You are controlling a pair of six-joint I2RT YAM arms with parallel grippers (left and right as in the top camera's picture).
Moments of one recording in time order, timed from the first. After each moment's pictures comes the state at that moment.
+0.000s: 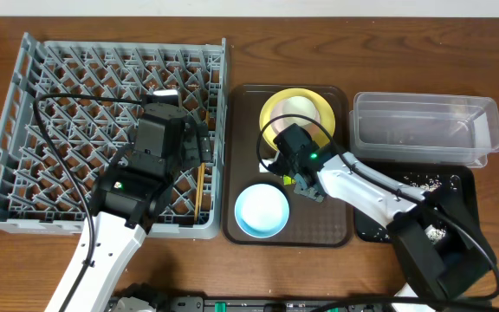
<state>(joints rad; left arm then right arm) -0.33 1.14 1.02 -0.69 -0.22 -0.33 0.63 1.80 1.04 -0.66 0.30 -0.56</state>
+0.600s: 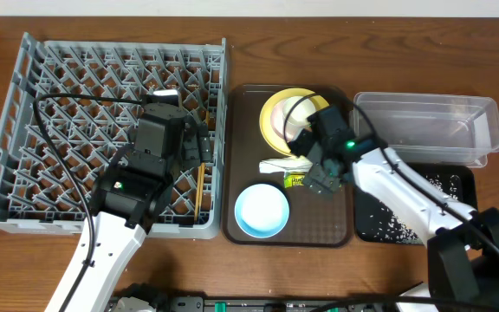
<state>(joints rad) -0.33 1.14 1.02 -0.69 -0.22 -0.33 0.46 1.66 1.04 -0.67 0.09 -0.53</state>
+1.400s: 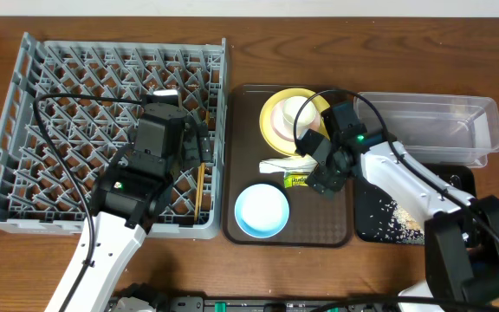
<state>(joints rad) -0.33 1.14 1.02 -0.69 -0.22 -0.33 0.38 1.71 1.03 -0.65 -0.07 -0.57</state>
